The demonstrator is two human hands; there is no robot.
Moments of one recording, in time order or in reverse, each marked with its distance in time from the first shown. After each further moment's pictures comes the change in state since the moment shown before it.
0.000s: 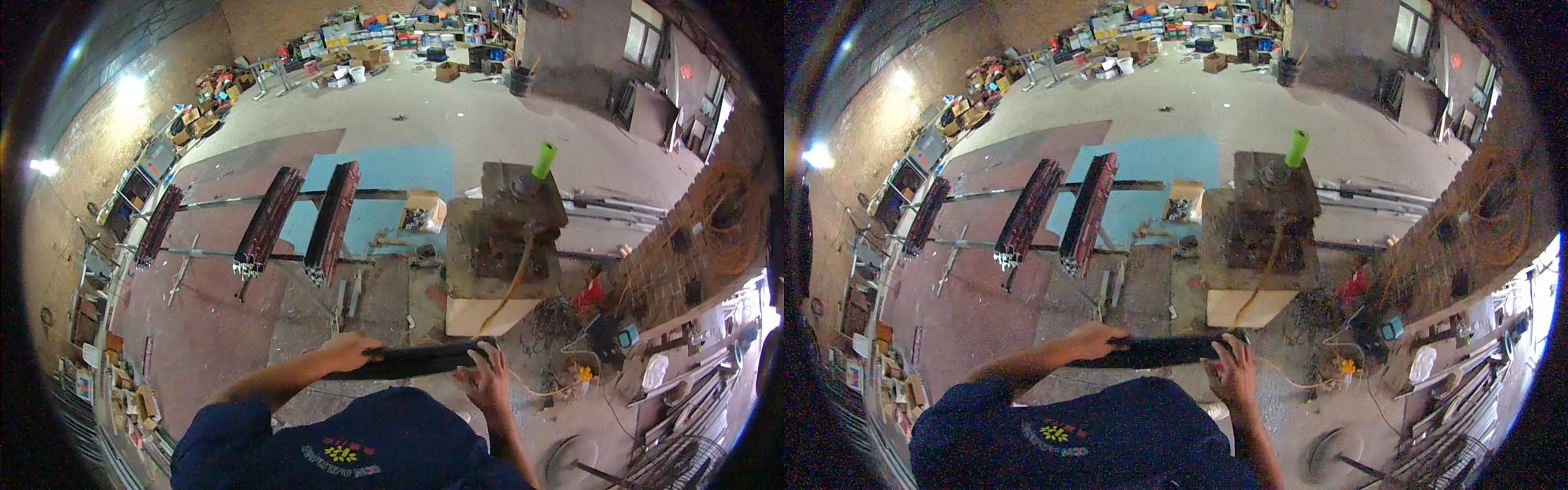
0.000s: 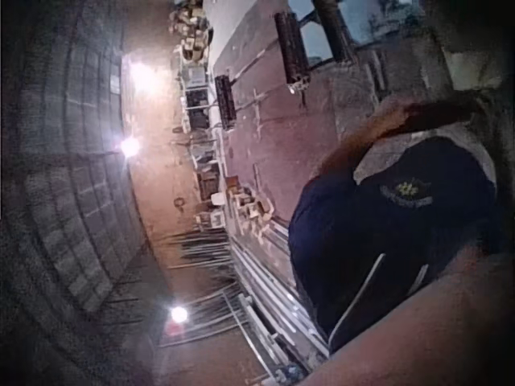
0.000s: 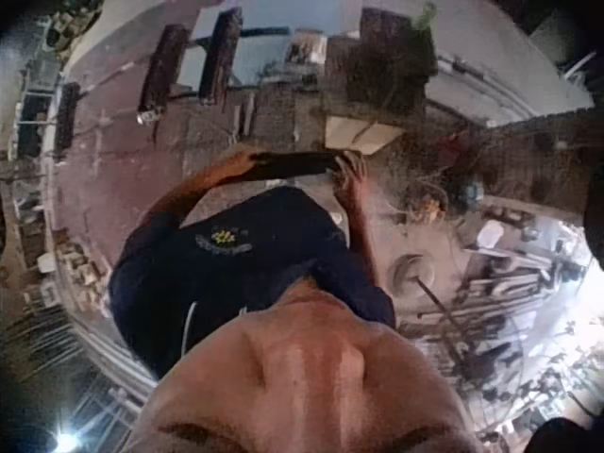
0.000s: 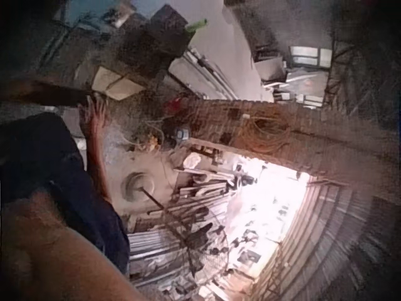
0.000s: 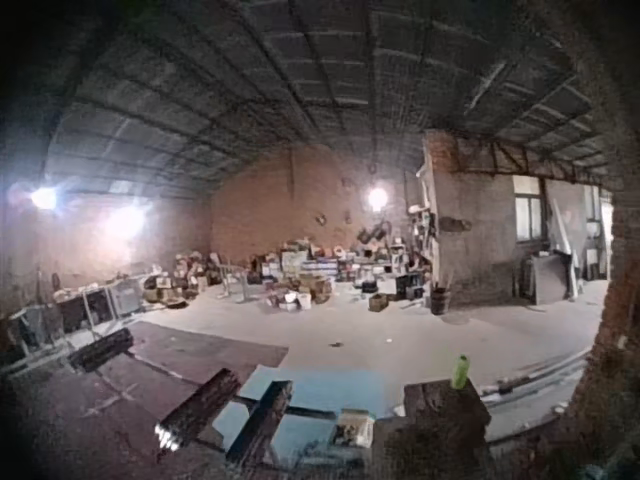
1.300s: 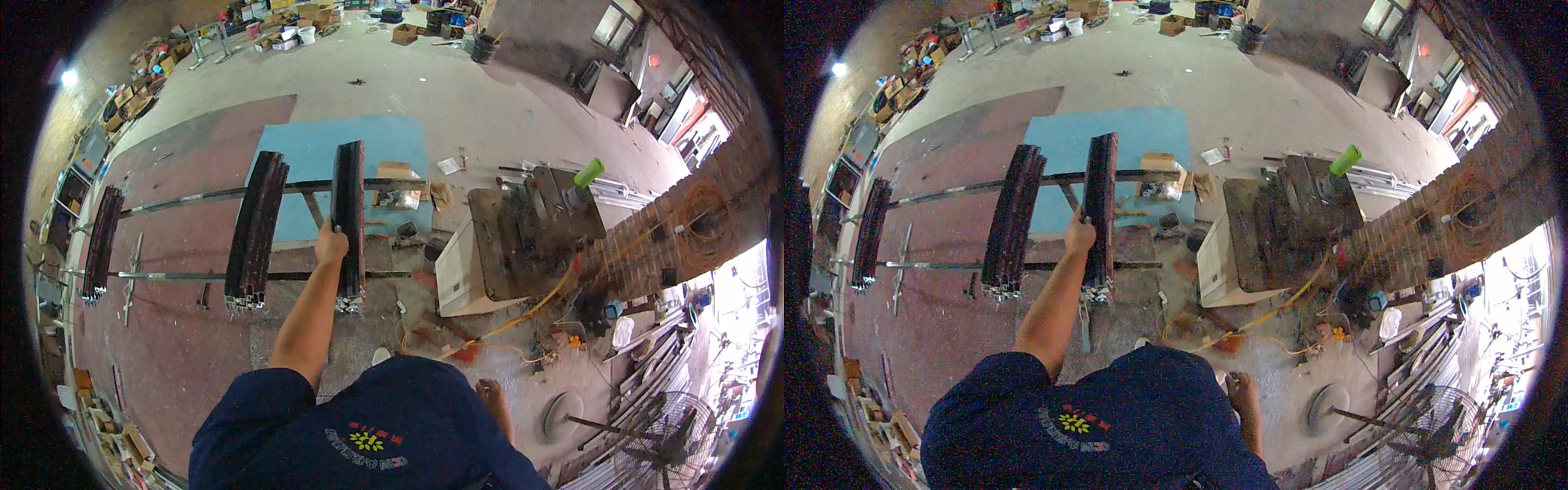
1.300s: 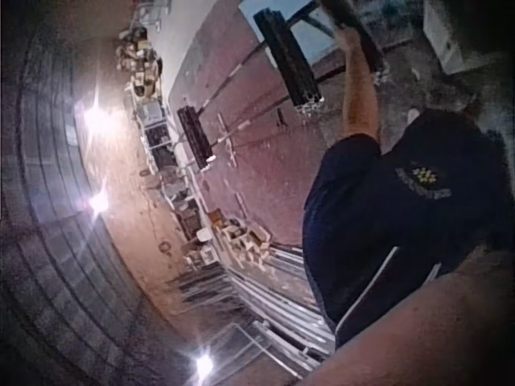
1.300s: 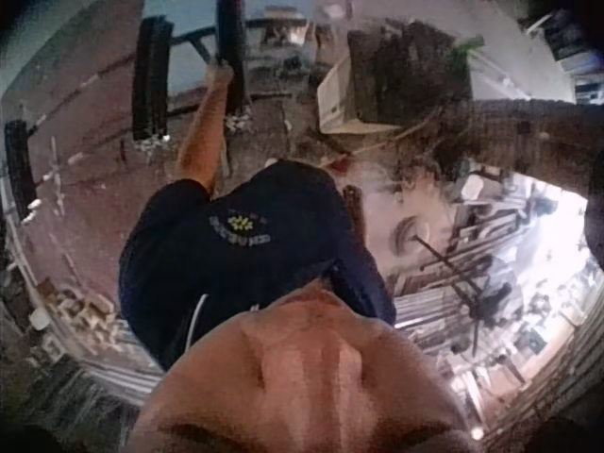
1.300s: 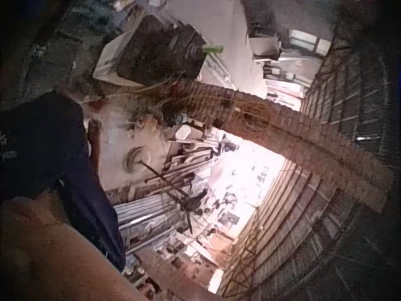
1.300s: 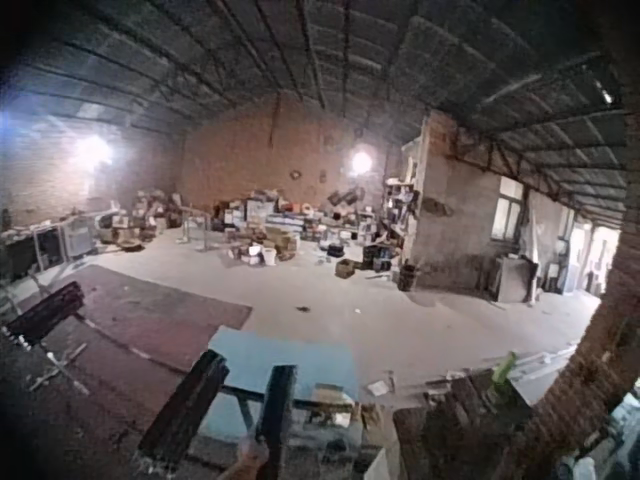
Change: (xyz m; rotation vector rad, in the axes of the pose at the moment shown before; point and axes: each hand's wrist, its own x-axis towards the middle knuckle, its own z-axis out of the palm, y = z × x) left_hand 0.196 -0.337 -0.146 -0.566 0.663 -0.714; right_hand -0.043 -0.061 0.186 0.022 -0.230 0.888
